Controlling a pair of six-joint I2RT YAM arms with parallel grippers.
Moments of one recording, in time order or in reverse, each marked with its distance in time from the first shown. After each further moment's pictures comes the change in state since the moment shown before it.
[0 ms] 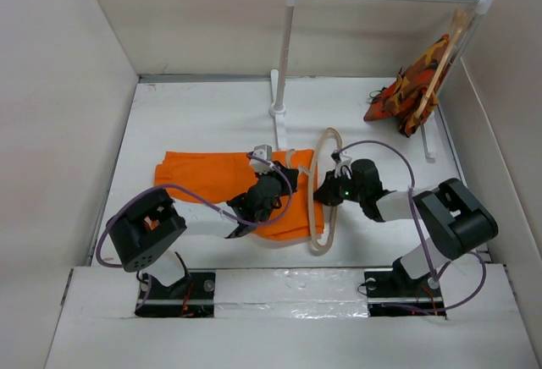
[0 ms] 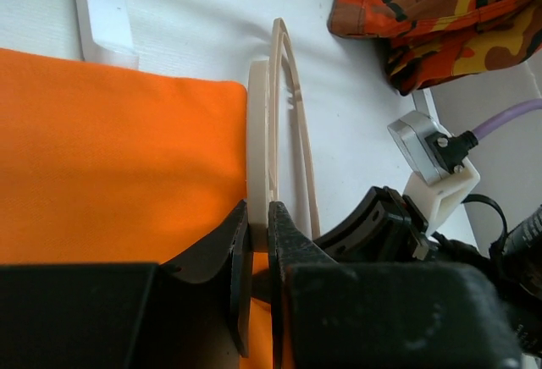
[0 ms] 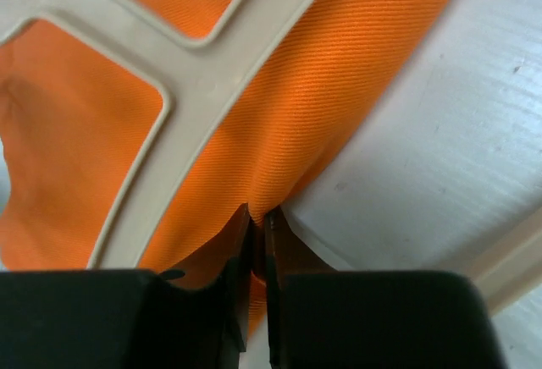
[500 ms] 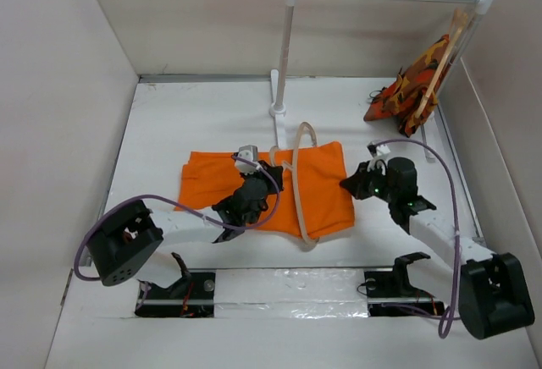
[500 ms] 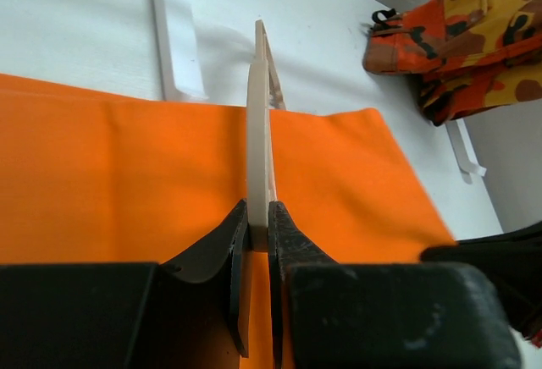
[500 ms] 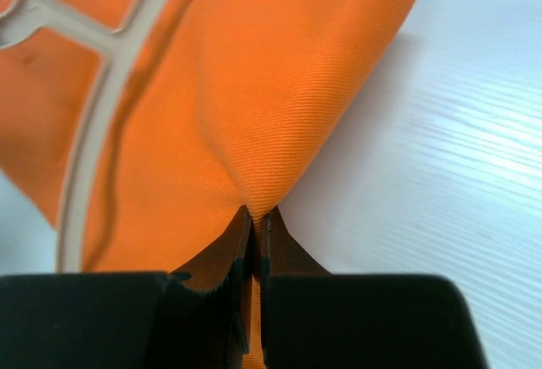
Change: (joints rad) left arm 0.026 -0.149 -0.082 -0.031 -0.082 0.096; right arm -0.183 -0.506 -0.042 -0.365 0.068 -0.095
